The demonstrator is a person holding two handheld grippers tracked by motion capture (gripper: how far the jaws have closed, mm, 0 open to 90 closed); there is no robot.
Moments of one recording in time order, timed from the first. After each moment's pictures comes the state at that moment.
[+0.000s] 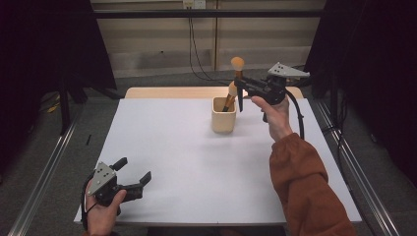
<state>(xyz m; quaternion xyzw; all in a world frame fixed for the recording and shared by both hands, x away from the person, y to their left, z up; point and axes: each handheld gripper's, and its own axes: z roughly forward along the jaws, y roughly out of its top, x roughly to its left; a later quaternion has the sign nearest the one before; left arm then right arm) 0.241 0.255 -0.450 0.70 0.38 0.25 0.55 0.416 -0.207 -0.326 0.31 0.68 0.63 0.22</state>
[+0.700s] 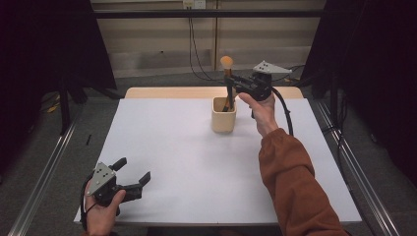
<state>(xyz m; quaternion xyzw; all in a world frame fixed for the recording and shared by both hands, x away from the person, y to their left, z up) 0.241 0.256 -0.451 0.71 0.38 0.25 0.54 0.446 -0.184 -0.343 0.33 0.67 0.62 0.22</state>
